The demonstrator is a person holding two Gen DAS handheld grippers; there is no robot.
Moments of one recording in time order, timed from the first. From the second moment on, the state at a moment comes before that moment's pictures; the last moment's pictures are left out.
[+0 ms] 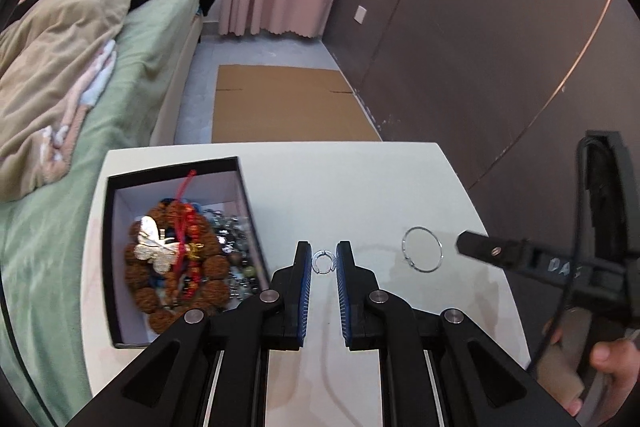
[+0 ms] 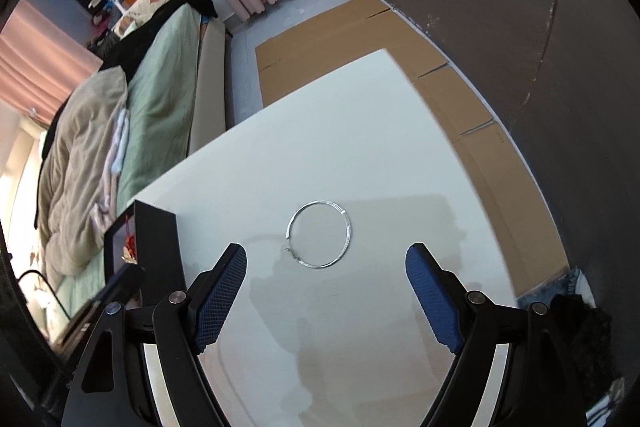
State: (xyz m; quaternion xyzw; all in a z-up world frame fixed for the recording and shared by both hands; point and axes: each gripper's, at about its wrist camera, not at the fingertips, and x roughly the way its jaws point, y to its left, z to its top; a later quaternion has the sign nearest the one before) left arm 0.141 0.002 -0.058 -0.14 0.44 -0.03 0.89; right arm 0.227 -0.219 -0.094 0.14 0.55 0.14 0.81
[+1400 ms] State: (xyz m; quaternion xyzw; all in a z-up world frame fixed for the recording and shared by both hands) left arm 0.139 -0.003 -0.070 -0.07 0.46 0.02 0.89; right arm 0.229 -0.187 -0.116 0.12 0.59 0.16 0.78
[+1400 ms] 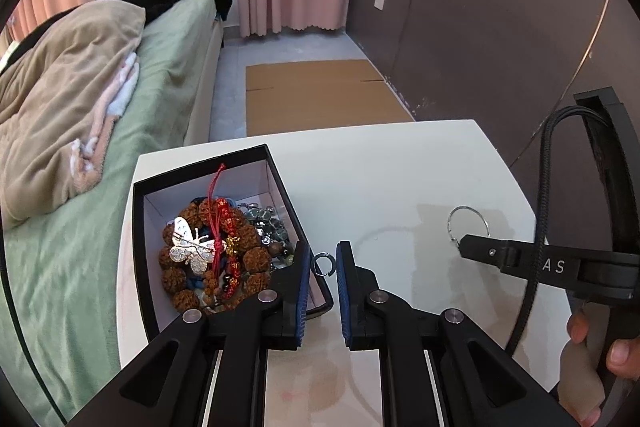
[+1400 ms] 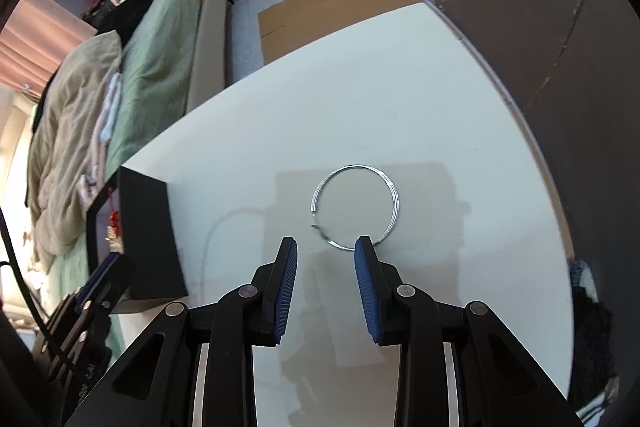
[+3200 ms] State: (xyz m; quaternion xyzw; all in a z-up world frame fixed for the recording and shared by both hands) left arm 0.116 0.104 -0.033 -0.26 0.37 0.05 0.89; right arm 0.228 -0.143 -0.069 0.18 0.50 0.28 0.80
